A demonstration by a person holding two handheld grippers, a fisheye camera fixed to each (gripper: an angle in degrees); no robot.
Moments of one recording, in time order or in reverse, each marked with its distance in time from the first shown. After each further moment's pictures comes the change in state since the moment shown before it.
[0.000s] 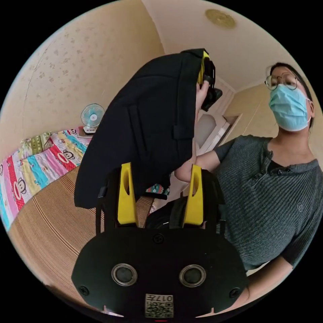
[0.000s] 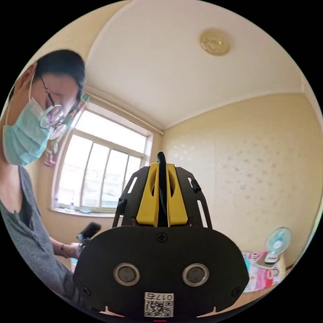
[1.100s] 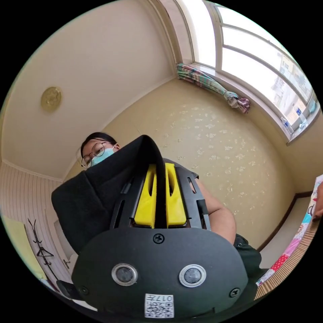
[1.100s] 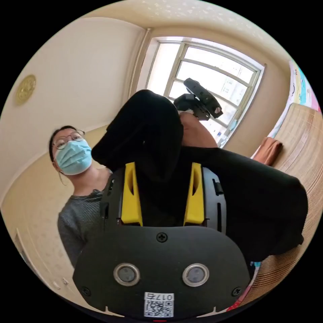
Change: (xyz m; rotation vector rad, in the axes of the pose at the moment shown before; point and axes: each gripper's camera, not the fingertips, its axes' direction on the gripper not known) left arm -0.157 0.033 -0.141 0.810 1.426 0.843; right arm 0.045 0.309 0.229 -0.692 -1.397 1.142
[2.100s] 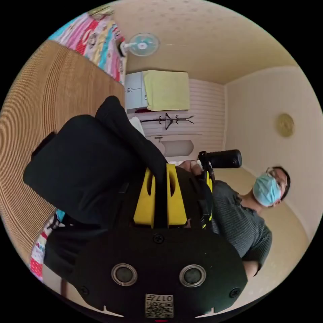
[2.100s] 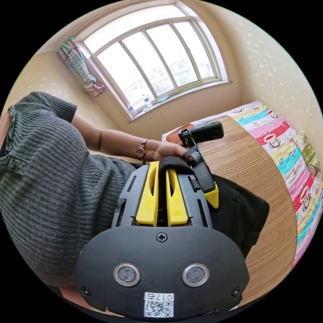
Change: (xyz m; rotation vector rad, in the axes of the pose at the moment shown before) left arm 0.009 0.122 -0.204 0.040 -1.156 -1.446; right arm -0.061 -0.075 0.065 -0.380 0.934 -0.184
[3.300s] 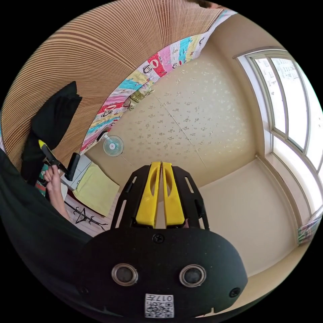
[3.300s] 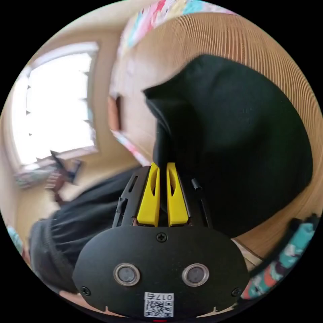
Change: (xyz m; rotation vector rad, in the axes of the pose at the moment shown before) left arm -0.026 0.135 -0.098 1.209 0.714 -0.479; right arm 0.384 0.144 -0.038 -0.073 -0.259 0.988
